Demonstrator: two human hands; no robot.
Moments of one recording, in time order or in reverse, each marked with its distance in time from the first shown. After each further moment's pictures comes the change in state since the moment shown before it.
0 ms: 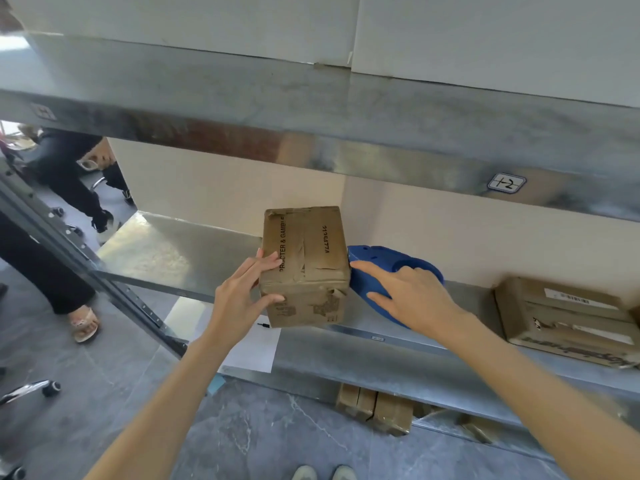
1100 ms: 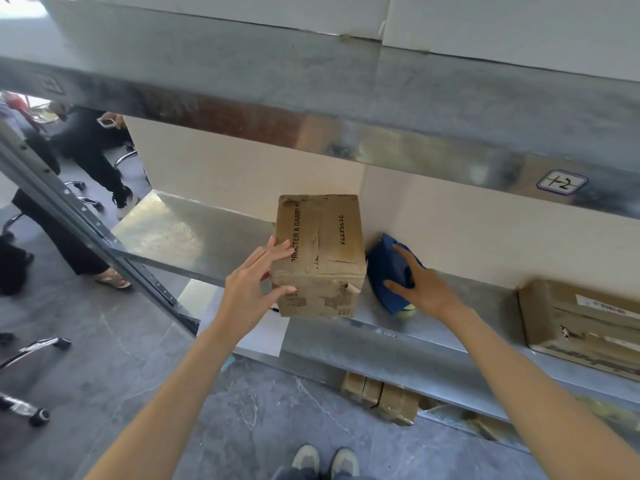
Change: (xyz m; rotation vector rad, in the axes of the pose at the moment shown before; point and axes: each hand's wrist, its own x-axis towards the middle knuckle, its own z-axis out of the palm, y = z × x) left_hand 0.000 0.004 0.000 -0.055 0.008 -0.031; right_hand 0.042 0.056 0.114 0.717 -0.100 0.317
